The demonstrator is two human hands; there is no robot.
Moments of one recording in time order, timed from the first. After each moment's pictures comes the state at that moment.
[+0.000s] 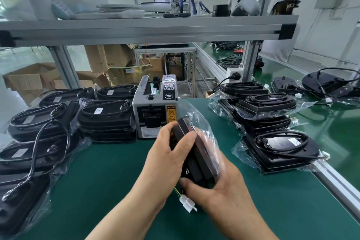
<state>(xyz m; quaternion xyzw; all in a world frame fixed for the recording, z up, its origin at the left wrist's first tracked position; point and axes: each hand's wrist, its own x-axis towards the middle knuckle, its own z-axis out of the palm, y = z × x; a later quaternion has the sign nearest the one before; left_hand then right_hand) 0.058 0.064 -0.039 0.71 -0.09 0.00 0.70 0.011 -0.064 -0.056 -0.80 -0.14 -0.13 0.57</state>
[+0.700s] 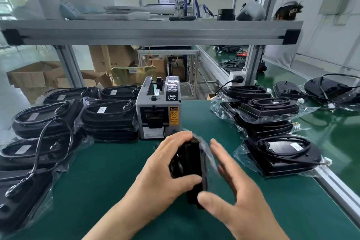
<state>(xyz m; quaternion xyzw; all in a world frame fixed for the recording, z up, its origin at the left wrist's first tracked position) 0.058 0.093 -0.070 0.82 -0.27 0.10 0.49 0.002 -0.094 -0.079 -0.80 -0.14 -0.09 0.58</state>
